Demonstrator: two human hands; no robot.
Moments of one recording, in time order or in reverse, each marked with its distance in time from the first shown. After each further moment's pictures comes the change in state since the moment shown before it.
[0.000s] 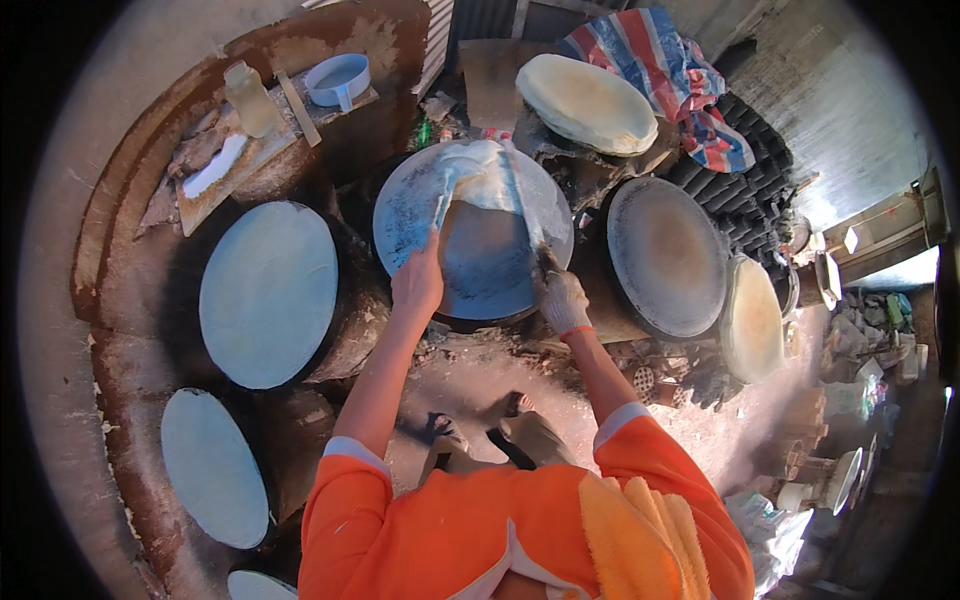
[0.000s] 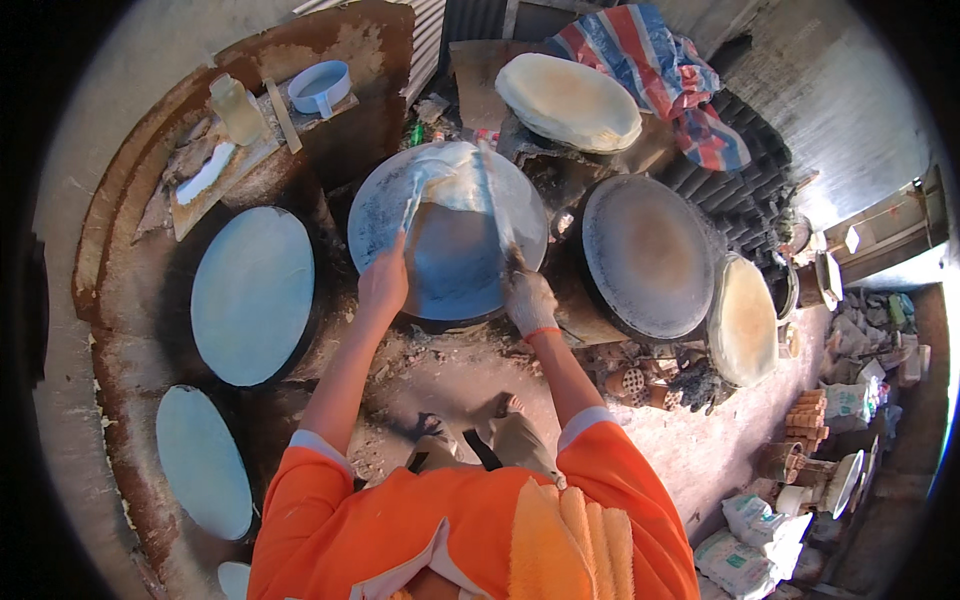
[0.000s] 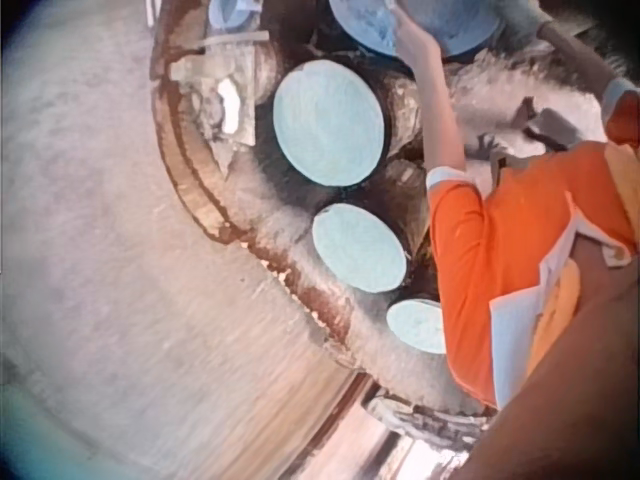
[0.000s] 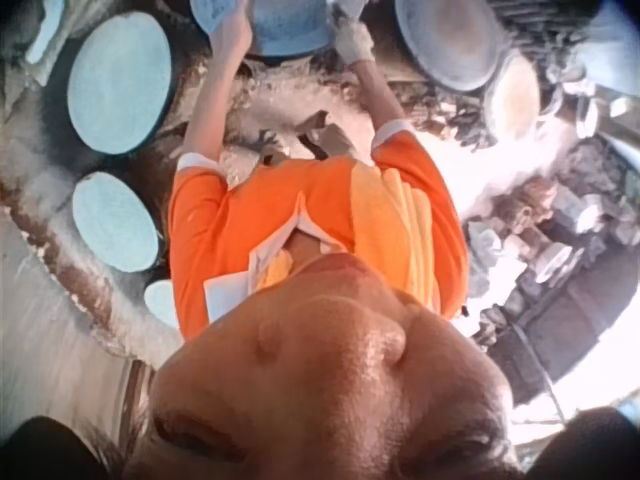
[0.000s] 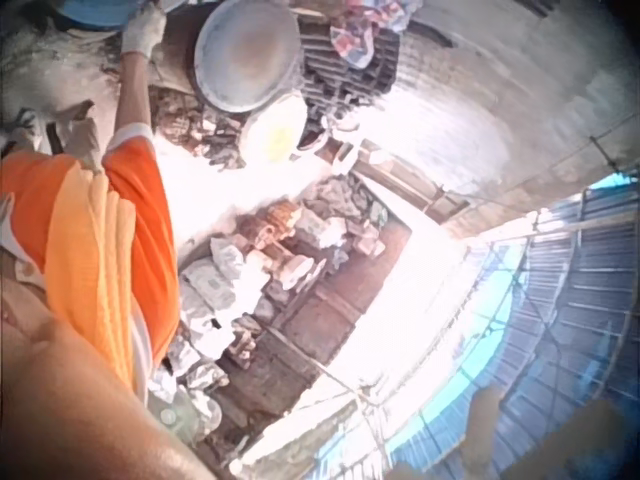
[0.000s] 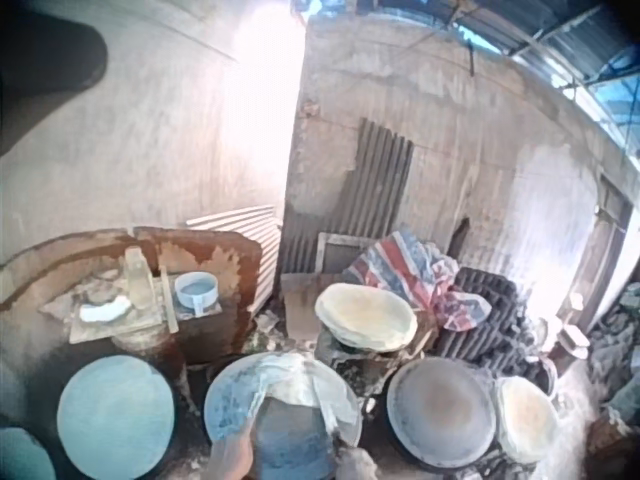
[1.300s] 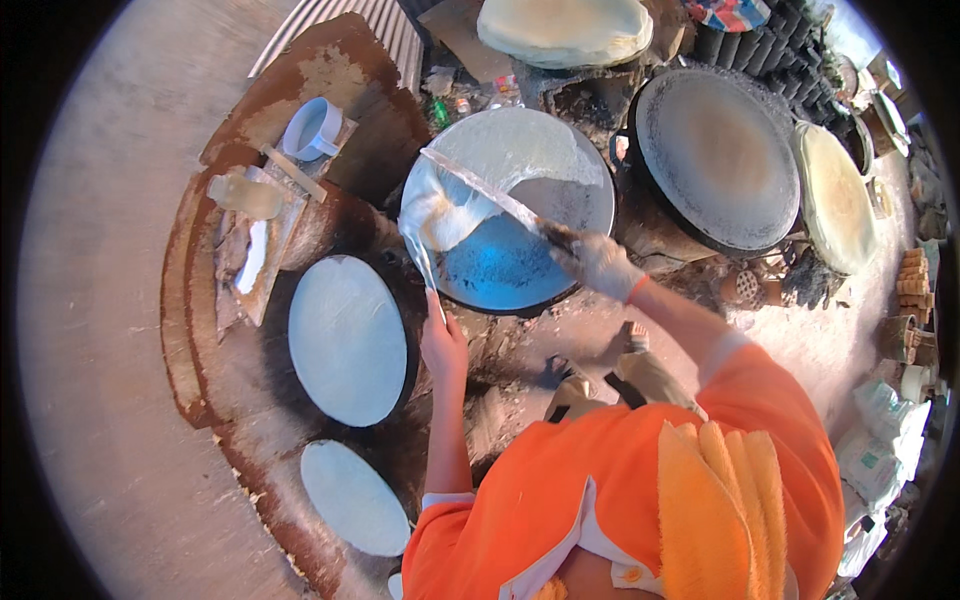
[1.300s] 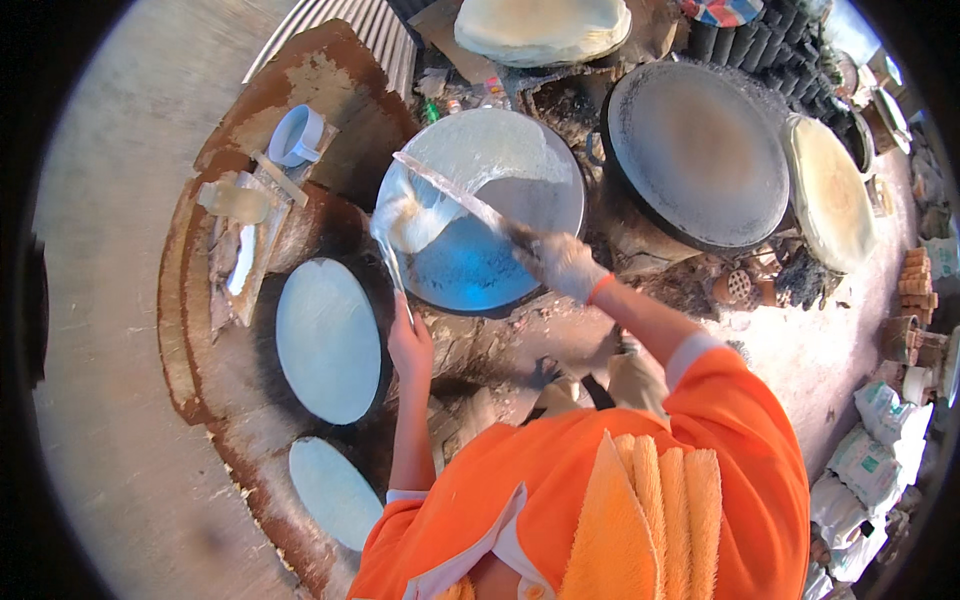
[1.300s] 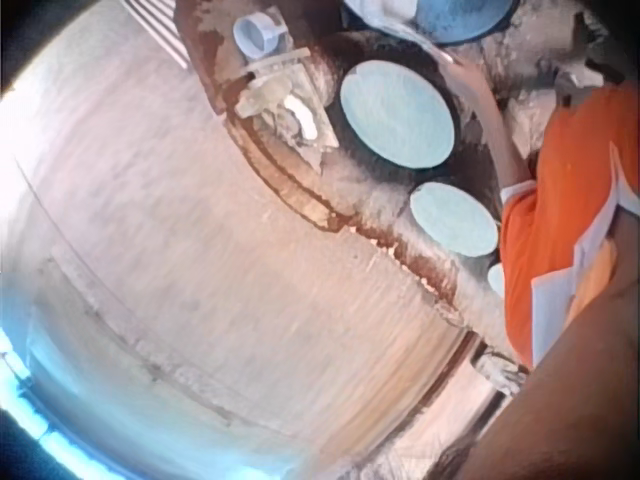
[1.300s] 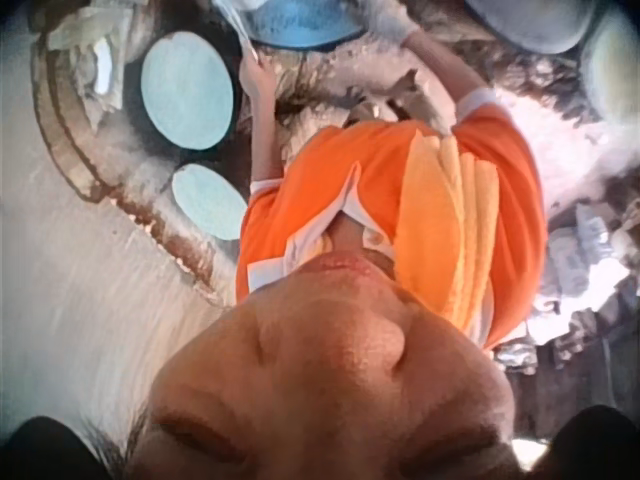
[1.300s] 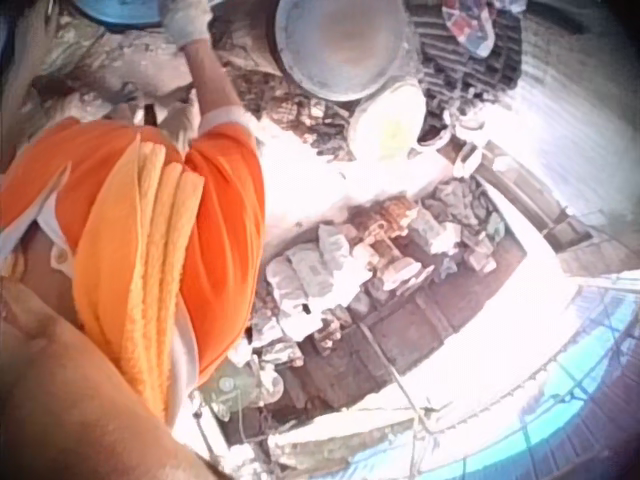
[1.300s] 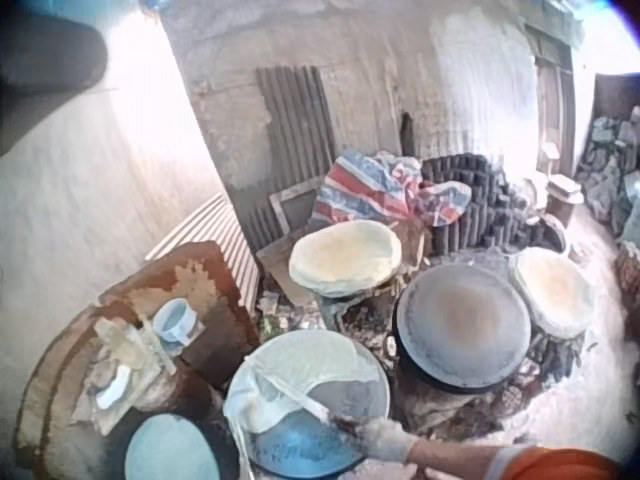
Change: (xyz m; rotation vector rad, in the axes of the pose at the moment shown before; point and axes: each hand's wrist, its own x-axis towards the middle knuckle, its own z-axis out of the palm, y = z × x) left_hand -0.058 -0.063 -0.002 -0.023 0.211 0.050; right_hand 0.002 0.002 0.009 0.399 -0.063 -0.419
